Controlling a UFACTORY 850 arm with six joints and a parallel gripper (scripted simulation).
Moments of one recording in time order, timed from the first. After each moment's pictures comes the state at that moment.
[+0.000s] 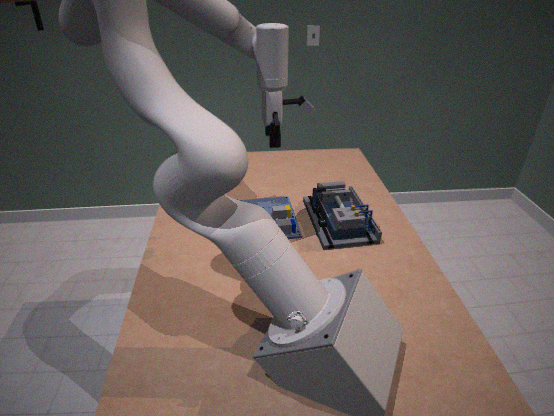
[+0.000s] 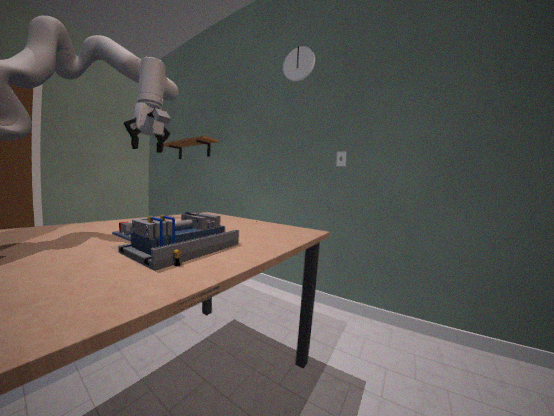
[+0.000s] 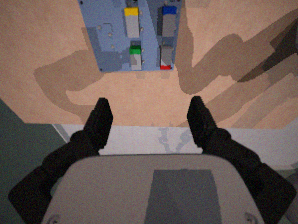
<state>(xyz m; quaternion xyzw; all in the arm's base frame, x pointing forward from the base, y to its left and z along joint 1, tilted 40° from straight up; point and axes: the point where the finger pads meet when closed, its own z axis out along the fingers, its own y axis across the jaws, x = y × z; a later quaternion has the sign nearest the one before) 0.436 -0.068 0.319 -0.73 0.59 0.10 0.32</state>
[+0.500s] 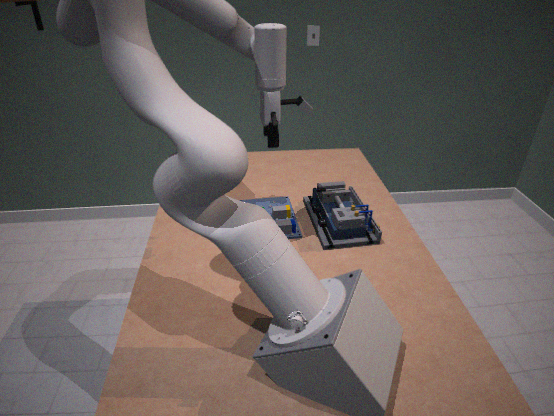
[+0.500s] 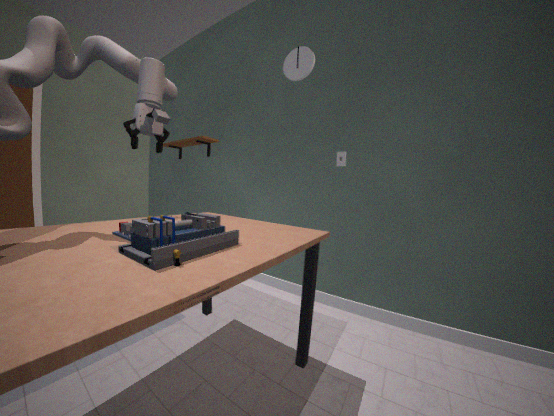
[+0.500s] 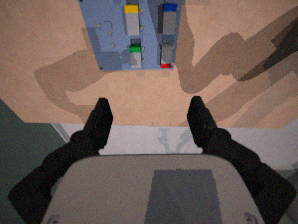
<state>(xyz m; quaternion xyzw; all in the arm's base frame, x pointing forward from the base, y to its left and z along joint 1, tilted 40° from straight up) 0.435 -0.063 0.322 -0.73 0.59 0.10 0.32</state>
